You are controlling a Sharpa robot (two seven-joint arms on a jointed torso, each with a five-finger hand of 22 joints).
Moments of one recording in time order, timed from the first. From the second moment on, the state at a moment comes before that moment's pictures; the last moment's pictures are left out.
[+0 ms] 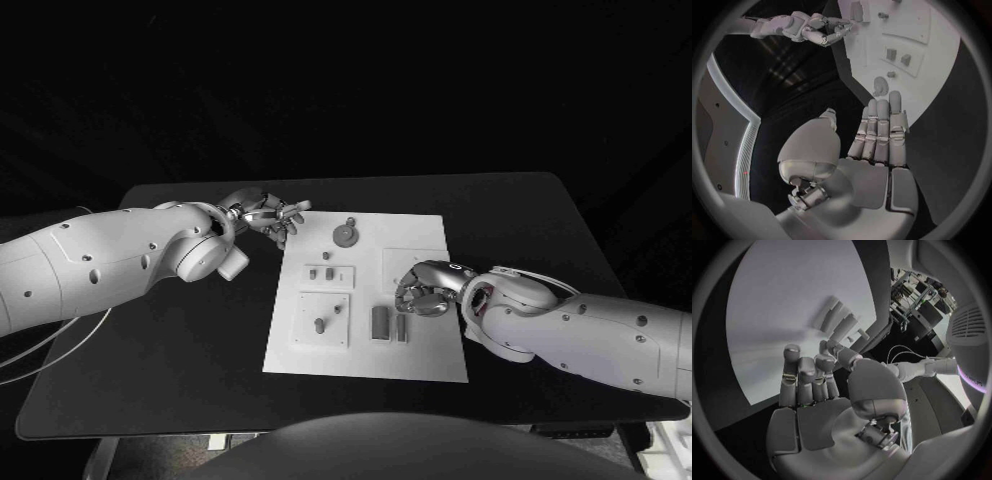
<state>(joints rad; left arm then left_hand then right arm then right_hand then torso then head) 1.26 -0.80 -0.24 1.31 -0.52 -0.19 0.03 1.03 0.02 -0.01 0.30 0.06 0.79 0.19 0.29 0.43 0.89 0.10 0.68 0.37 0.85 0.01 1.01 0.66 0.05 1.03 -0.08 0.36 1.05 1.07 -0.77 -0.24 1.51 -1.37 -0.30 -0.14 1.02 0.02 0.64 -0.28 0.10 1.02 0.09 0.30 0.53 1.22 -0.01 1.25 0.79 1.17 -0.10 1.45 0.88 0.25 1.07 0.00 0.94 1.31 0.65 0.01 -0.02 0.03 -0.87</state>
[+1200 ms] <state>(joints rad) 1.26 -0.80 -0.24 1.31 -0.52 -0.19 0.03 1.03 0.02 -0.01 0.30 0.06 0.79 0.19 0.29 0.43 0.89 0.10 0.68 0.37 0.85 0.01 1.01 0.66 0.05 1.03 -0.08 0.36 1.05 1.07 -0.78 -0.24 1.51 -1.36 -0.24 -0.15 0.99 -0.04 0.62 -0.27 0.06 1.02 0.10 0.30 0.53 1.22 -0.01 1.25 0.79 1.18 -0.10 1.45 0.88 0.25 1.07 0.00 0.94 1.31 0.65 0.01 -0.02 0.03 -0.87</state>
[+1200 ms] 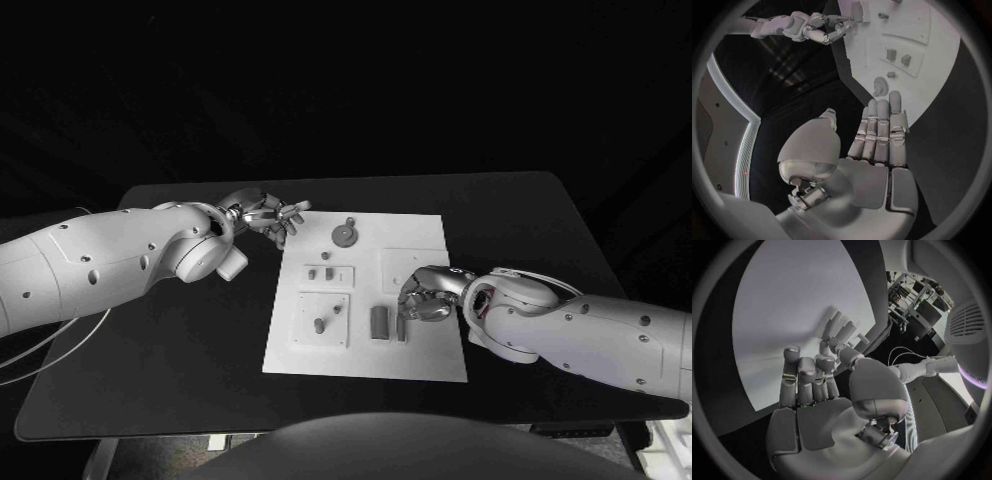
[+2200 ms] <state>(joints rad) 1.26 -0.80 -0.24 1.31 -0.52 -0.19 0.02 1.03 0.02 -0.01 0.30 0.06 0.79 0.18 0.29 0.43 0.89 0.10 0.68 0.37 0.85 0.01 1.01 0.66 0.05 1.03 -0.08 0.36 1.05 1.06 -0.76 -0.24 1.50 -1.41 -0.24 -0.15 1.05 0.00 0.66 -0.29 0.06 1.03 0.09 0.31 0.53 1.23 -0.02 1.25 0.79 1.18 -0.11 1.45 0.88 0.25 1.07 0.00 0.94 1.31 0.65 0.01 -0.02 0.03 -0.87</state>
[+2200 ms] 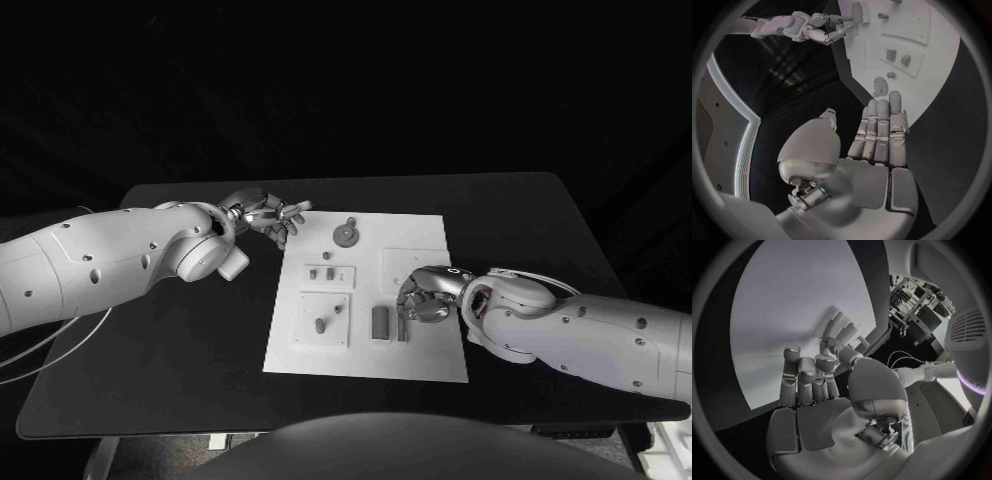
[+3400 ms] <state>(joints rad) 1.26 -0.80 -0.24 1.31 -0.52 -0.19 0.02 1.03 0.02 -0.01 0.30 0.06 0.79 0.19 0.29 0.43 0.89 0.10 0.68 0.37 0.85 0.01 1.01 0.66 0.05 1.03 -0.08 0.36 1.05 1.05 -0.76 -0.24 1.49 -1.48 -0.25 -0.14 1.07 0.00 0.65 -0.29 0.06 1.03 0.09 0.32 0.53 1.23 -0.02 1.25 0.79 1.18 -0.11 1.45 0.88 0.25 1.07 -0.01 0.95 1.31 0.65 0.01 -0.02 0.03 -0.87</state>
